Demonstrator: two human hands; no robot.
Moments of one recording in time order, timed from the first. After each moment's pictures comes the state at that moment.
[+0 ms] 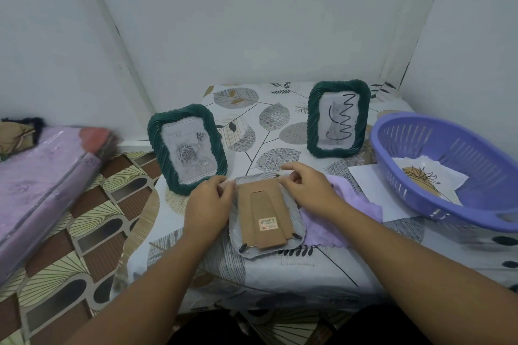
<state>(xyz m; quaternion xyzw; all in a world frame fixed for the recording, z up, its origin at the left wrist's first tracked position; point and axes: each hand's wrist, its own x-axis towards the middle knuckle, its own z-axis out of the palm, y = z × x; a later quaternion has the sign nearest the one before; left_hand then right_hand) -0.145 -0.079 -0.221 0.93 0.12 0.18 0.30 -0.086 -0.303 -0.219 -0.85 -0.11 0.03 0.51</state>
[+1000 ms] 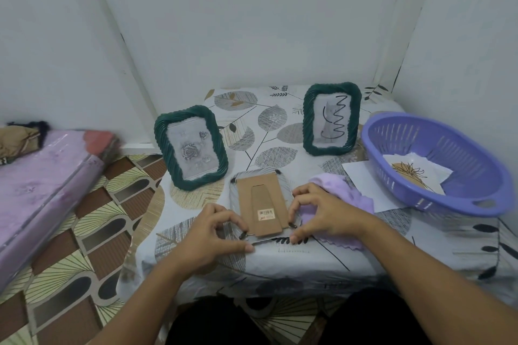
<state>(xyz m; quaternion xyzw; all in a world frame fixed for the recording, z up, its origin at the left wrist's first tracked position) -0.225 -0.071 -0.207 0.88 0.00 -0.07 0.47 -0.151 -0.356 -0.195 -0.85 -0.22 0.20 0.43</state>
